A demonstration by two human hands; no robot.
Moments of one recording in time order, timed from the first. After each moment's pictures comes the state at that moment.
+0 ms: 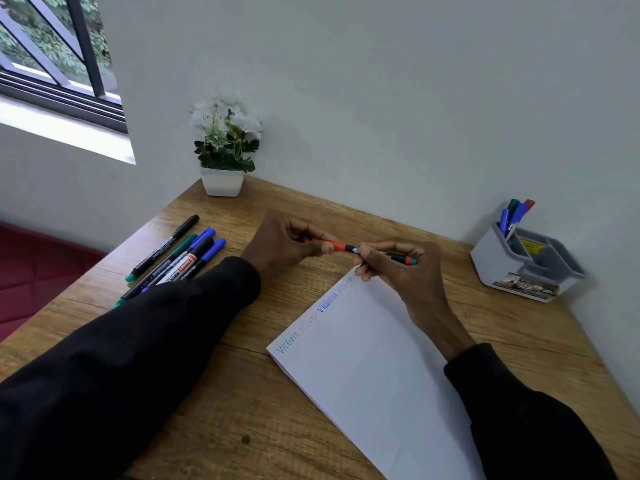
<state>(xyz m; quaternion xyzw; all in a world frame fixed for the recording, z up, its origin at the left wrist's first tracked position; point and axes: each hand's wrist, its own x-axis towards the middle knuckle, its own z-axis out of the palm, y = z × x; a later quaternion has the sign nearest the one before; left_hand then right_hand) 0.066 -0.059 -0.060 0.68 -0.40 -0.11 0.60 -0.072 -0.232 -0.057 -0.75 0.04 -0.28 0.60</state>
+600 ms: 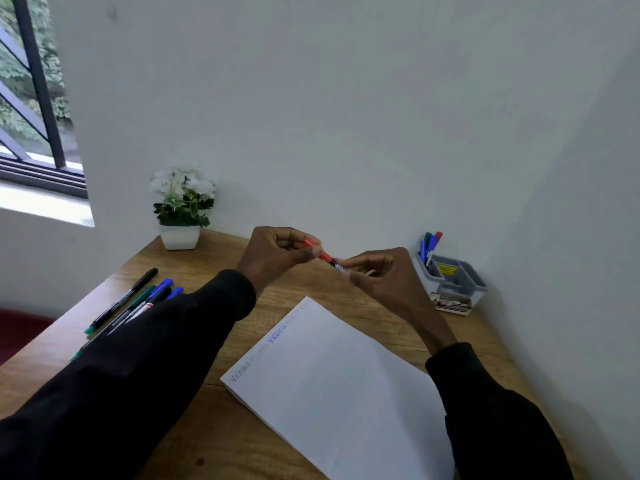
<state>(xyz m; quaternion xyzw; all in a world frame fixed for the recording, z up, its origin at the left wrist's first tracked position) 0.026 -0.094 0.004 0.62 -0.35 -0.14 0.69 -0.116 -0.277 0.004 -0.88 0.07 -0.28 0.38</state>
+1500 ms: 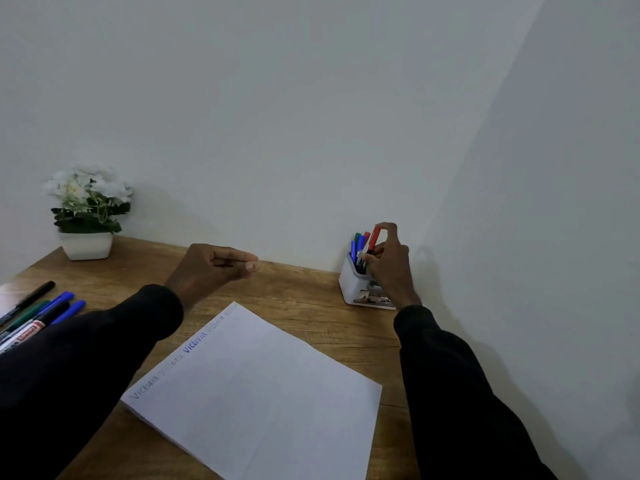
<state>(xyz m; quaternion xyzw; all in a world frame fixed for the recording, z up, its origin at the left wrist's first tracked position) 0.009 -0.119 -0.011 0.65 -0.35 -0.17 0.65 -0.151 -0.437 0.001 -0.86 0.29 -0.37 0.21</state>
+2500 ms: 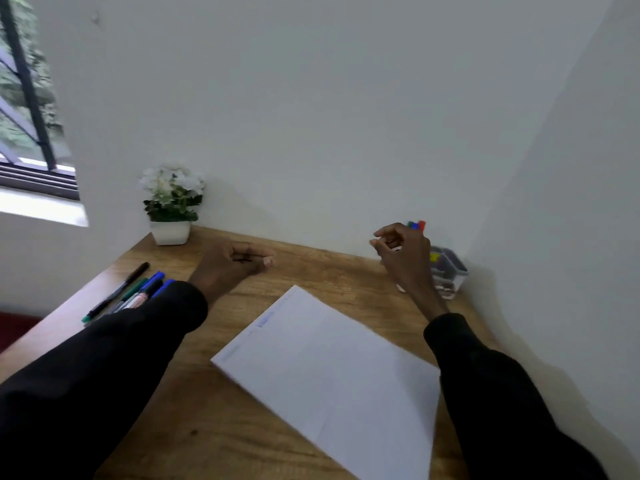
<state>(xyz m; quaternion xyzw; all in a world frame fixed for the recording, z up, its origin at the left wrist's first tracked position) 0.020 -0.048 -0.021 0.69 -0.32 -0.15 0.64 -0.125 -0.333 -0.002 -0.85 0.20 -0.43 0.26</state>
